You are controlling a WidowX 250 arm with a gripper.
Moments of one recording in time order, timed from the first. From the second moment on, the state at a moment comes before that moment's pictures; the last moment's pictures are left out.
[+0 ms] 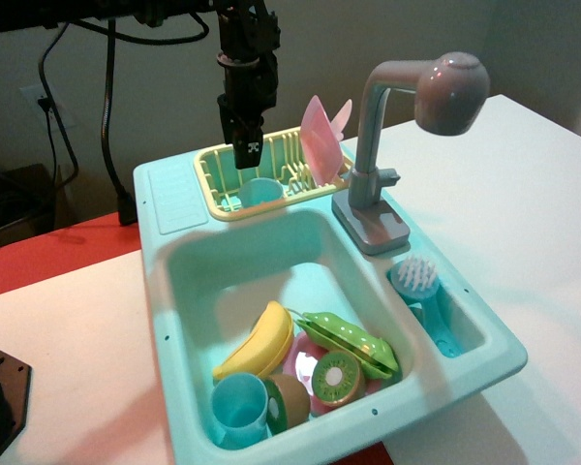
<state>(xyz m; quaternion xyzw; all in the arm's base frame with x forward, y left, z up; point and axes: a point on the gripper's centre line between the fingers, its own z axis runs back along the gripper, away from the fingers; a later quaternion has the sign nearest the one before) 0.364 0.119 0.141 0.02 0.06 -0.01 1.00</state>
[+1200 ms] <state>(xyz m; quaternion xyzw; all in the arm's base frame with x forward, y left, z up) 0.363 0.116 0.093 0.03 0.10 0.00 0.99</state>
